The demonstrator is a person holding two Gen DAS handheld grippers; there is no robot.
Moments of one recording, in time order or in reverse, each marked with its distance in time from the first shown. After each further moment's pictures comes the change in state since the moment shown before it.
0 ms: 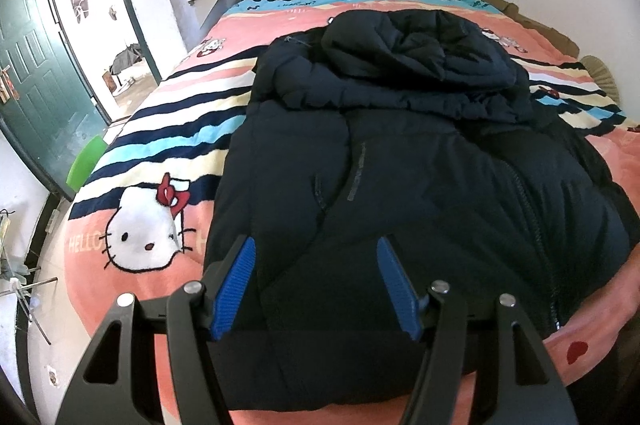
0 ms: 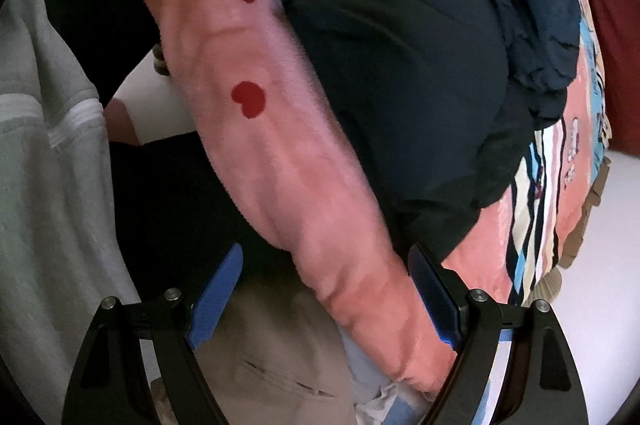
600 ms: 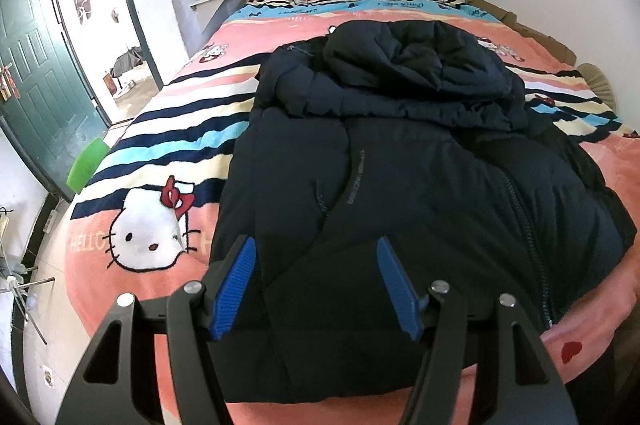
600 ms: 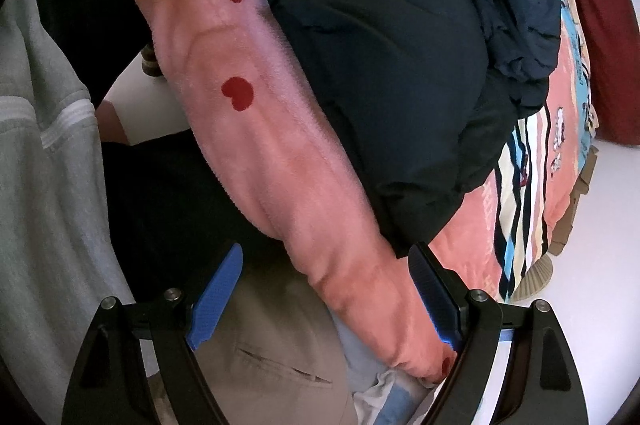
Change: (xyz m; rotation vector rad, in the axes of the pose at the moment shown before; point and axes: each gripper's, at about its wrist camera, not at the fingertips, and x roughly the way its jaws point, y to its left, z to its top) left arm -0.013 0.001 -0.003 -0.011 -0.029 -0.007; right arm -0.011 0.001 -0.008 0.034 0.008 -0.045
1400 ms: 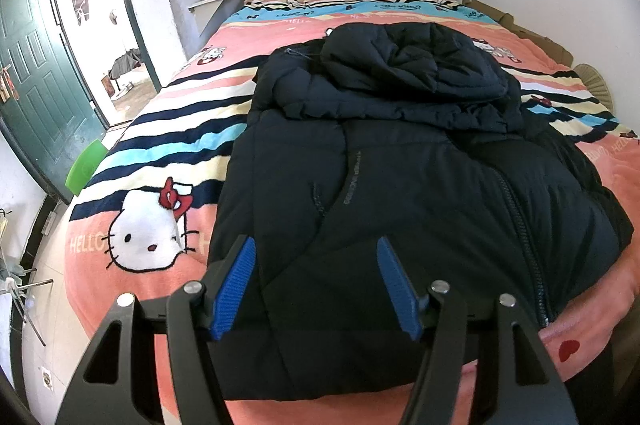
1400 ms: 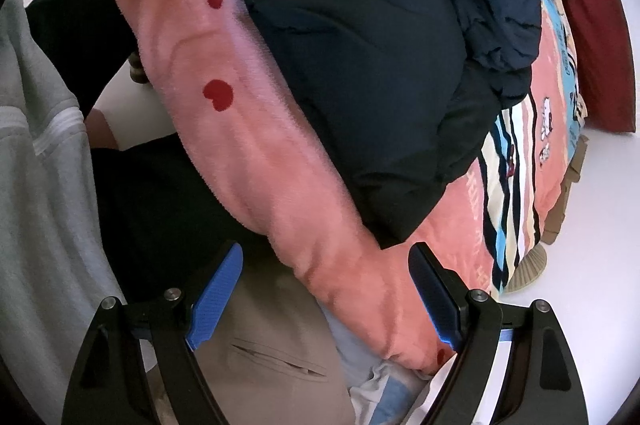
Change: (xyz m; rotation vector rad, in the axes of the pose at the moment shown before) left arm -0.004 -0.001 -0.001 0.002 -0.008 -0.006; right arm -0.007 -0.010 -0.007 0.040 -0.003 -0.033
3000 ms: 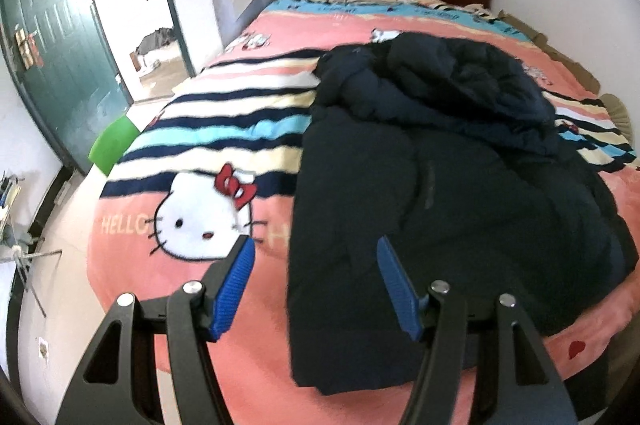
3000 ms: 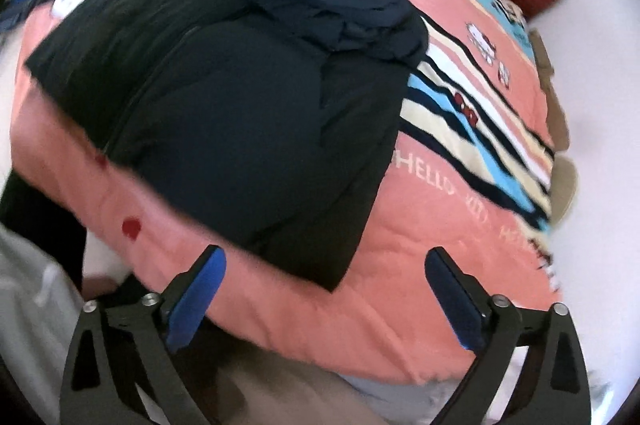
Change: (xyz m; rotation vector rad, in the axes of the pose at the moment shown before) left arm -0.007 0.070 -0.001 -0.114 0.038 0.062; right arm 0.029 -0.121 -0.034 0.591 -0.232 0.105
